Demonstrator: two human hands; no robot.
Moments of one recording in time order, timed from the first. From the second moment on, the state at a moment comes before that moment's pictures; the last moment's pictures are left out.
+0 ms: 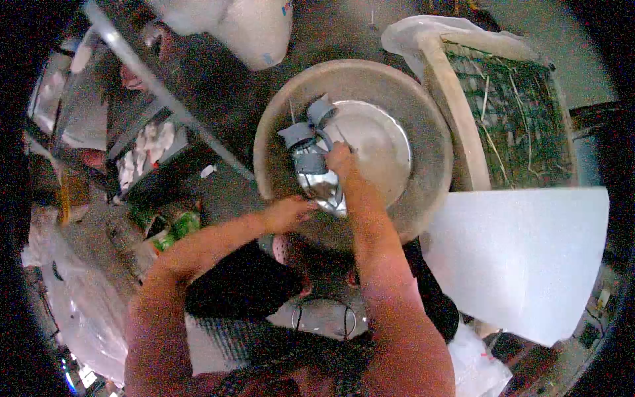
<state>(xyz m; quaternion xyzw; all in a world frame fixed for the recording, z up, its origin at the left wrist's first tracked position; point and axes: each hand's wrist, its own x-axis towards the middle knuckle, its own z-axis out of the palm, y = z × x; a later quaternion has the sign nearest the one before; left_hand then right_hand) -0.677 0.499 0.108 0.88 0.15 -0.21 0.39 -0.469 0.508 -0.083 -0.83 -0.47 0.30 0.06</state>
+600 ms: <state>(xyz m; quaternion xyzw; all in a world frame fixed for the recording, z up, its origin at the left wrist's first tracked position) -0.614 0.440 -0.024 0.80 0.38 -0.14 0.44 -0.444 0.504 -0.035 -0.89 -0.44 0.11 0.05</state>
